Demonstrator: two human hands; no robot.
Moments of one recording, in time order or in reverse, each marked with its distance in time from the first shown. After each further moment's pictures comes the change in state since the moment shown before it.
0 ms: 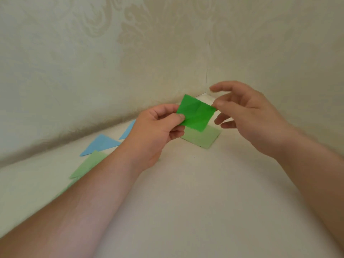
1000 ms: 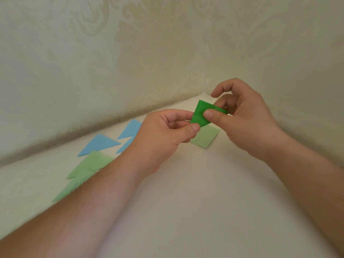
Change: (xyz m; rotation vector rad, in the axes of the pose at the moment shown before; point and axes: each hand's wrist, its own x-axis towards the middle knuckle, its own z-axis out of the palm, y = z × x) left_hand -0.009 -0.007 0.006 0.136 -0.105 0.098; right_hand -0.002 0.012 0.010 -0.031 0.053 -0.157
